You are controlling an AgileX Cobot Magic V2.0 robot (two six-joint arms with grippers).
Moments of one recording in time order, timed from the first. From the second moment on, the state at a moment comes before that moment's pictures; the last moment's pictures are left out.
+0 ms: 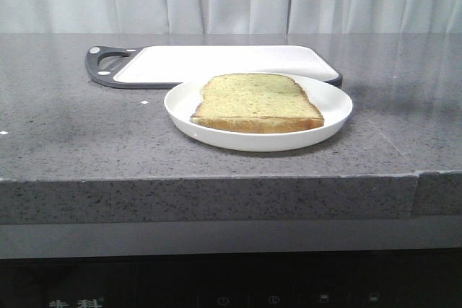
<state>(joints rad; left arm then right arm) -0.64 0.72 -0.81 0.66 0.50 -0.70 0.35 1.51 -1.36 0.39 0.64 -0.32</state>
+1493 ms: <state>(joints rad) -0.64 0.72 -0.81 0.61 0.53 -0.70 0.45 1.26 -1.09 0.42 0.43 -0.32</state>
